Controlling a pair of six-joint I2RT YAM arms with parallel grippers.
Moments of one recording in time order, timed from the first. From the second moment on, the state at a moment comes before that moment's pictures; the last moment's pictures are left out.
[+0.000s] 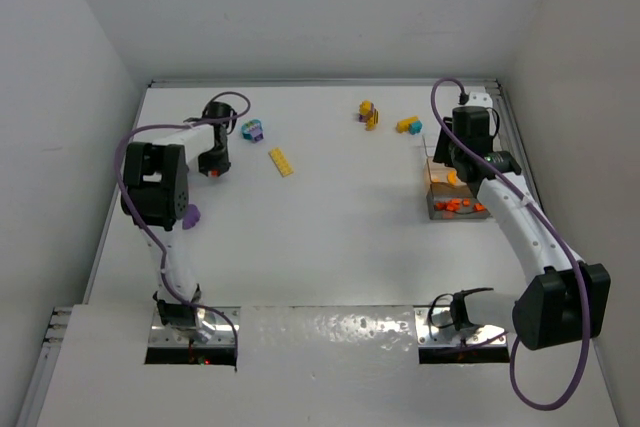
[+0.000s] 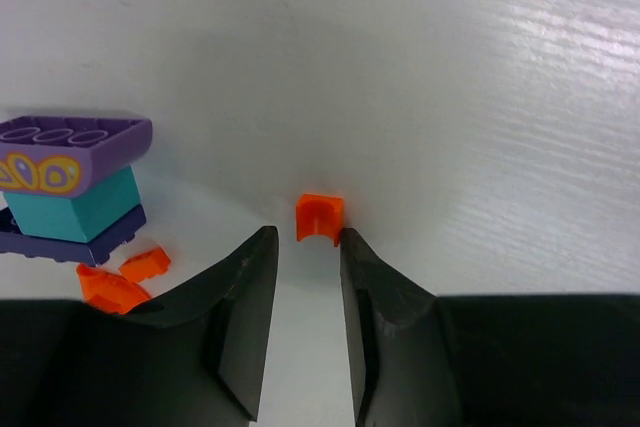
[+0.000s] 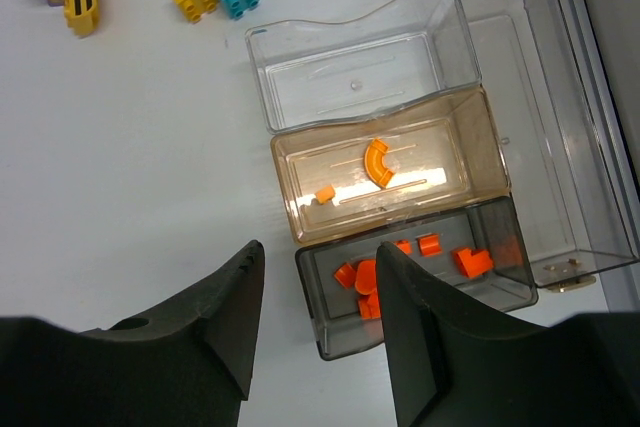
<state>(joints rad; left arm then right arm) -0.06 2.02 1.38 -0.60 -0.35 -0.20 0.15 1.25 1.00 -0.44 0.34 0.22</state>
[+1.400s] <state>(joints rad) -0.36 2.00 1.80 -0.55 -0.02 -0.03 0.15 1.15 1.10 -0.60 0.56 0.21</state>
